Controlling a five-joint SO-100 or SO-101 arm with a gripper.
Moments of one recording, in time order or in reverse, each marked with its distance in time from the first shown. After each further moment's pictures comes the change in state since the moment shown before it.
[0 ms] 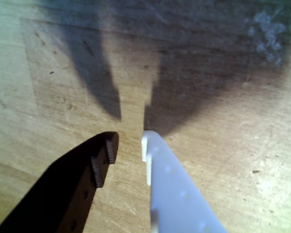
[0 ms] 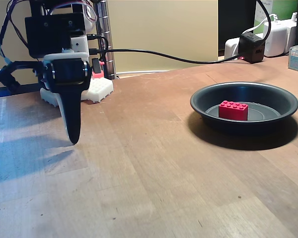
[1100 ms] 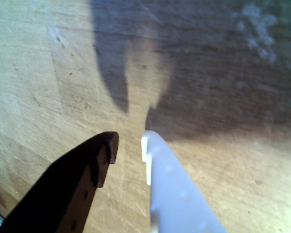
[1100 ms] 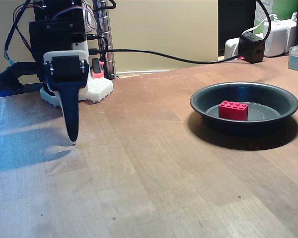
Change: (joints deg) arm 0.4 24.5 20.7 1.3 4.3
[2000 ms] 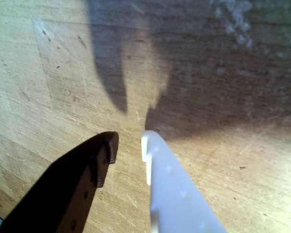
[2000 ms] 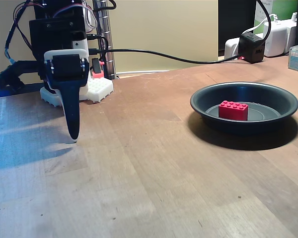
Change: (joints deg) arm -0.2 3.7 0.0 5.8 0.4
